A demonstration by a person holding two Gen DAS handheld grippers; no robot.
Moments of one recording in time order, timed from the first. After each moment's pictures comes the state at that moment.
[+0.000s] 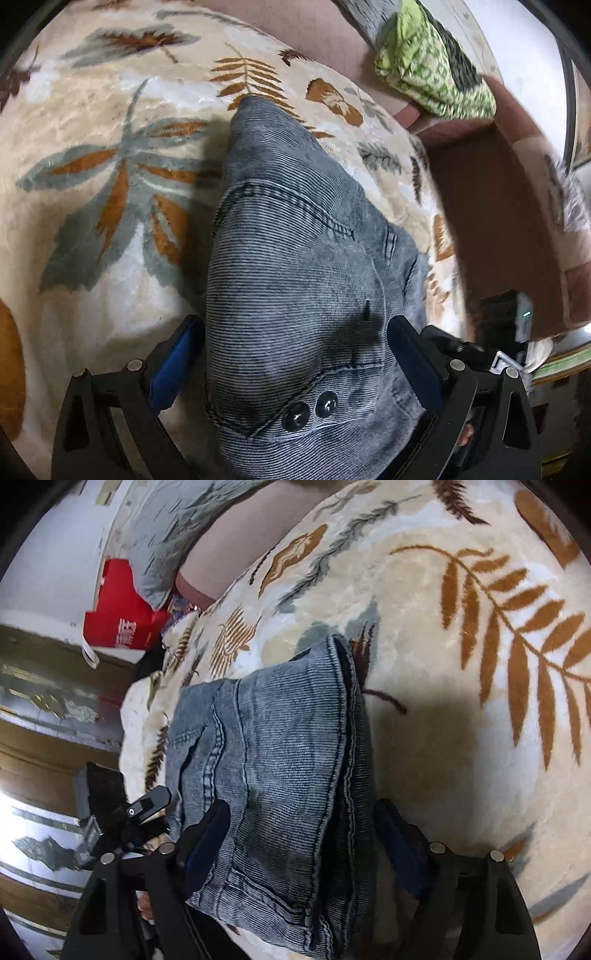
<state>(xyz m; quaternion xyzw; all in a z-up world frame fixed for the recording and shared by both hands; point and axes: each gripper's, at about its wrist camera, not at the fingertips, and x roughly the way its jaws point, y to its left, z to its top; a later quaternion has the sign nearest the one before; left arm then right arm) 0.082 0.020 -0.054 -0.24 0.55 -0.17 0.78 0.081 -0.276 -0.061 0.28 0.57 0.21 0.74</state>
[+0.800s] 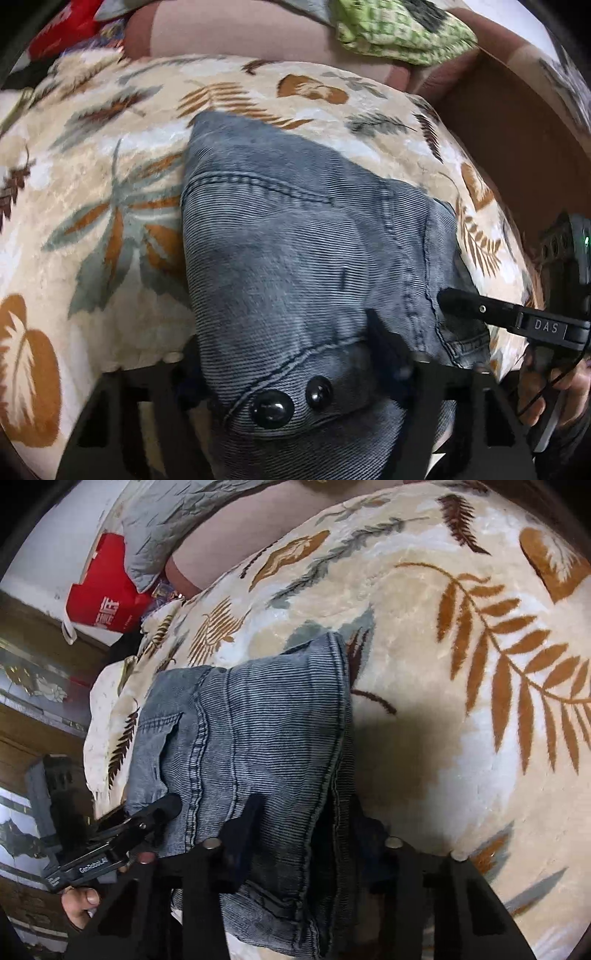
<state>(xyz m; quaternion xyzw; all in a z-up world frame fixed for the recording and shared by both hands) 0.064 -0.027 -0.042 -0.06 0.54 -0.15 0.83 0.074 -0.265 -0.053 0.21 0.57 0.17 0.77</state>
